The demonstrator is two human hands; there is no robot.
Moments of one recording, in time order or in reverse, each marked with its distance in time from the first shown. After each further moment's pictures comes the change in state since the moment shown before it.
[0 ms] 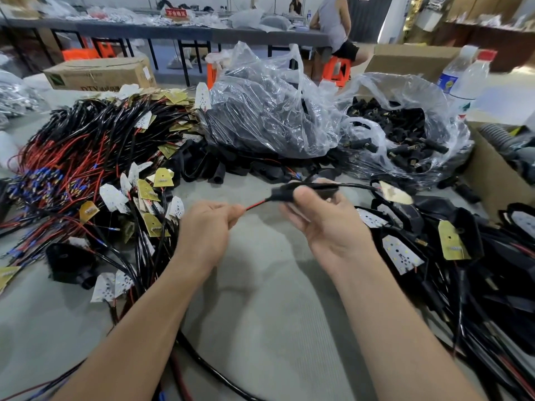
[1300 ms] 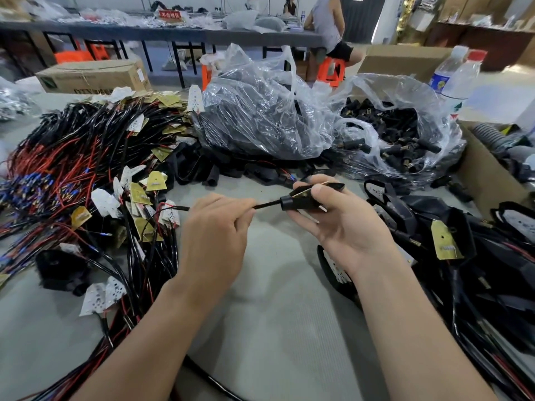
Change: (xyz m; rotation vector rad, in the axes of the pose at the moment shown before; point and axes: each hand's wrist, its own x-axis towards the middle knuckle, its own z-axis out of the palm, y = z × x) left_hand -0.022 0.007 0.016 0.601 0.244 0.771; right_hand 0.002 -0.023 -0.020 -0.020 -0.037 0.104
